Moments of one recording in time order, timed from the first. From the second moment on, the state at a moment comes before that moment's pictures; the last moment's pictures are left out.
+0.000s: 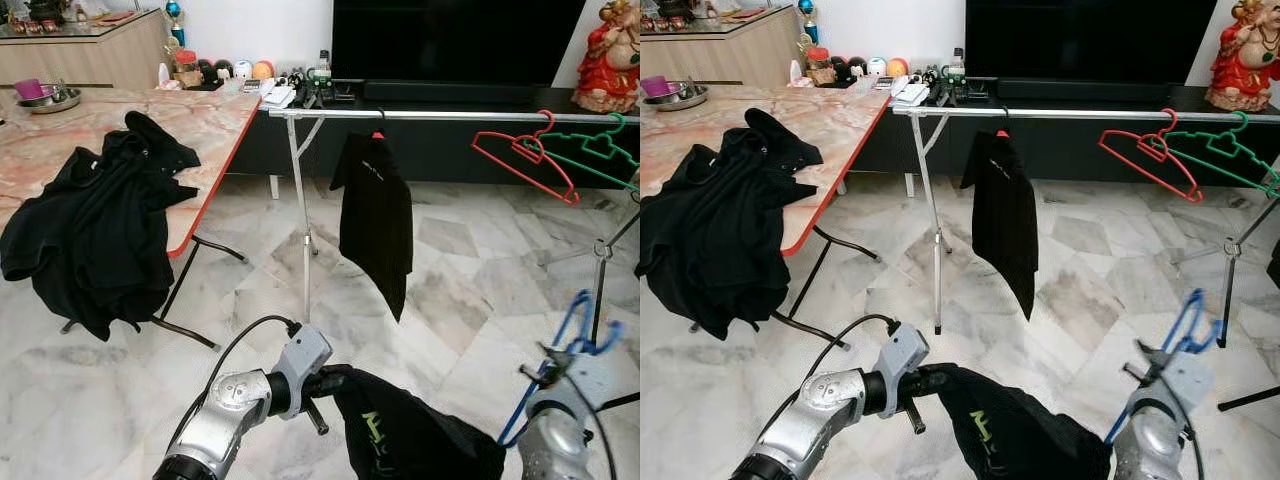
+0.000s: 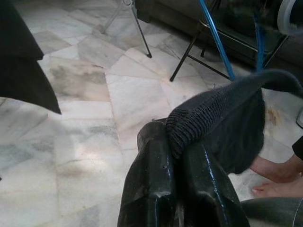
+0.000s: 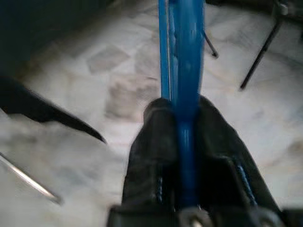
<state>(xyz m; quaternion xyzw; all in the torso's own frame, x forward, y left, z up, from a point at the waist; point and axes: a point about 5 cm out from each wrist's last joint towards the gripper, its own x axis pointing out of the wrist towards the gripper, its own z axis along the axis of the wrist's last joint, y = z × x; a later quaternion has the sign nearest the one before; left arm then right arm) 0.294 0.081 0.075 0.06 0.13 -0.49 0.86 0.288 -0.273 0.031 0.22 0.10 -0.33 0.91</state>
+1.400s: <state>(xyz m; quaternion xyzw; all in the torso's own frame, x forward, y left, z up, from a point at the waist) 0.262 0.111 0.038 0.14 0.26 -0.57 0.77 0.298 -0.297 0.051 0.55 -0.06 -0.33 0.77</state>
